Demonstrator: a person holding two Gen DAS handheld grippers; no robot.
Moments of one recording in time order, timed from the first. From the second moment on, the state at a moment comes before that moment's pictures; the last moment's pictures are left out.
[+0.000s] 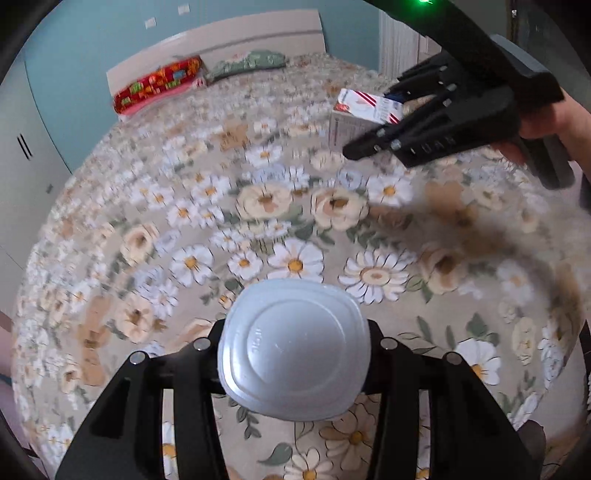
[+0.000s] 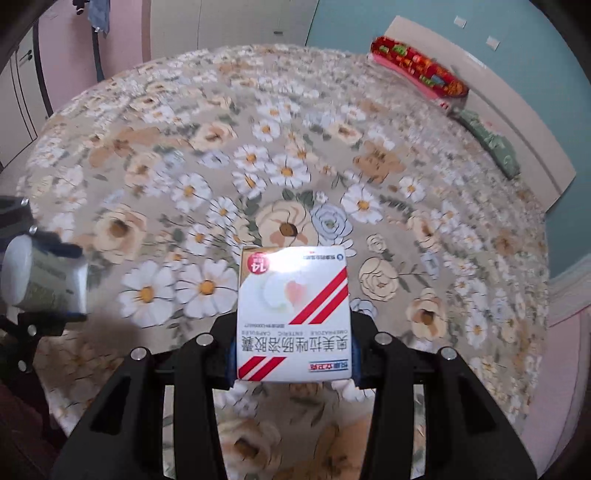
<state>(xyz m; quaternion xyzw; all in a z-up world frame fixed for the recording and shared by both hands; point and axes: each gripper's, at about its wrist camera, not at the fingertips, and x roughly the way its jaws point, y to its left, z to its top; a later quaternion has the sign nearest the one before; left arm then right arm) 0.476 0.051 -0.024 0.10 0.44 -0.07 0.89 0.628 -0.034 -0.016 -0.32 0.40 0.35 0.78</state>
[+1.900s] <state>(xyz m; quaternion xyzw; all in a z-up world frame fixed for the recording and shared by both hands) 0.208 0.018 0.122 0.10 0.34 0.01 0.94 0.227 -0.145 0.113 -0.28 0.31 0.31 0.85</state>
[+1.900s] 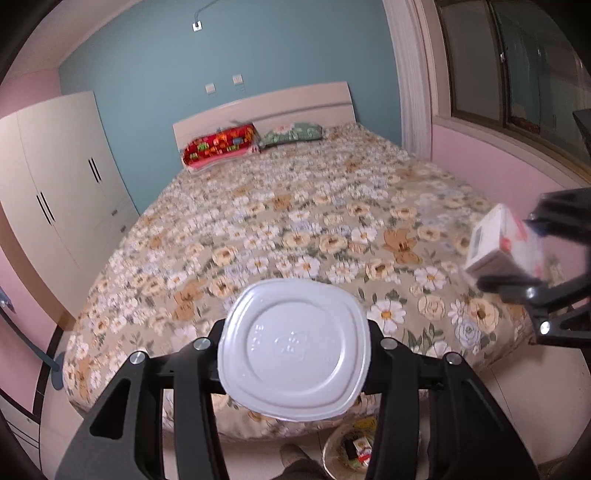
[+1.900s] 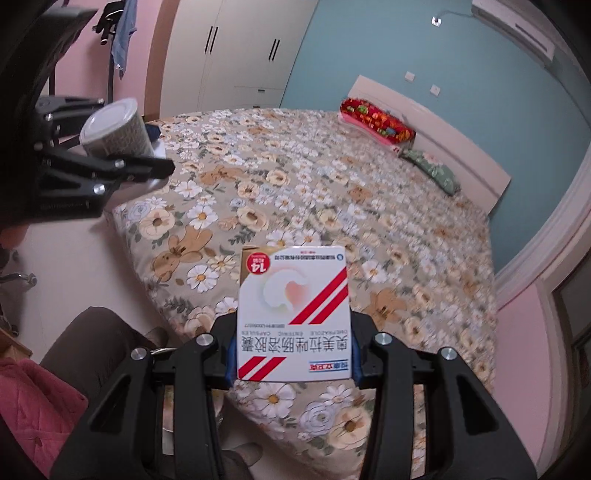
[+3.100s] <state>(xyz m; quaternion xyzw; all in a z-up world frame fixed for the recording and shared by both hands) 0.190 0.007 -0.129 0.07 0.54 -0.03 0.84 0.199 -0.115 -0.131 -0.28 0.48 0.35 0.76</state>
